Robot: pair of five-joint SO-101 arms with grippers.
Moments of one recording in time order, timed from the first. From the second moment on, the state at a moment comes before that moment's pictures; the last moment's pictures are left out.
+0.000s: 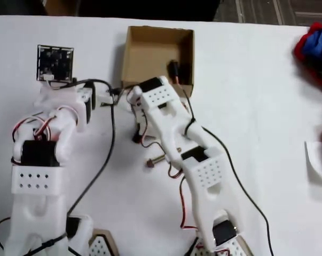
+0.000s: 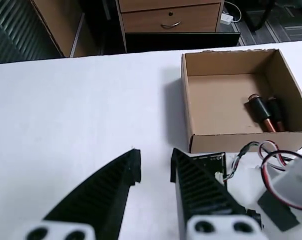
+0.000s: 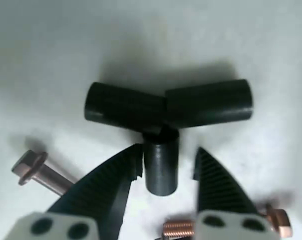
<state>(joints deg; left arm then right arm) -6.4 -46.9 35.9 50.0 -1.4 -31.4 43.7 -26.9 85.1 52.9</state>
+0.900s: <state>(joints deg) 3.3 -30.2 27.9 55.9 -1.4 -6.0 -2.9 -0.3 78.4 22.5</state>
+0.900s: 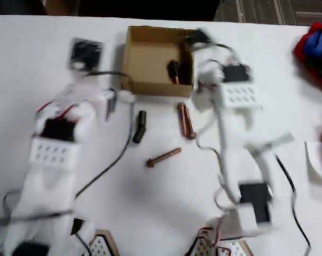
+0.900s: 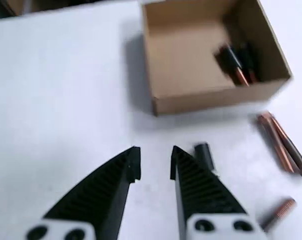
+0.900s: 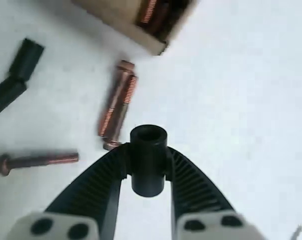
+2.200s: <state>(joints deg) 28.5 29.0 -4.0 81.1 -30.2 10.6 -17.1 39.6 46.2 4.3</state>
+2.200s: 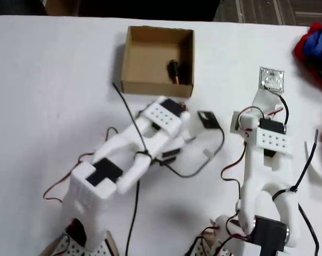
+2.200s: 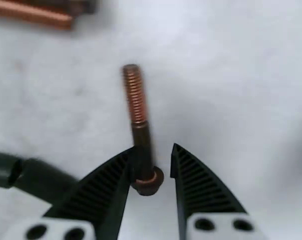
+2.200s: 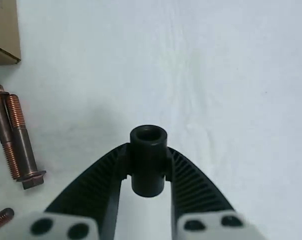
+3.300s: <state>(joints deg) 7.8 29.7 -15.4 100.7 -74.9 10.6 -17.1 39.6 46.2 4.3</state>
